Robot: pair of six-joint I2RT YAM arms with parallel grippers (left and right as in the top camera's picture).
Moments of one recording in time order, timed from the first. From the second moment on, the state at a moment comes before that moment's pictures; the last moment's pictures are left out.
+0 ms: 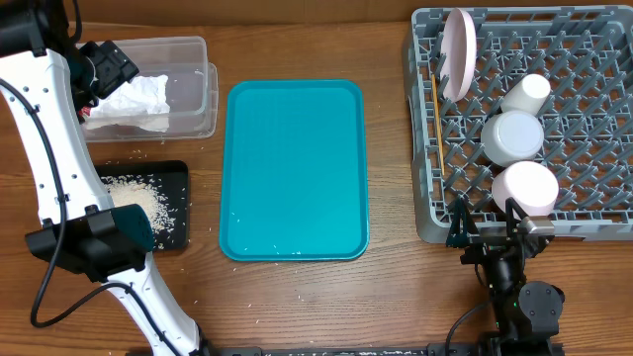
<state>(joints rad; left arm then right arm) 0.29 2.16 2.57 -1.69 -0.03 -0.50 0.04 0.01 0.02 -0.04 -0.06 0.28</state>
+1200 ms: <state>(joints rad) 0.14 1.39 1.70 -1.18 -0.05 -0.26 0.04 0.01 0.02 -0.04 -0.06 0.28</state>
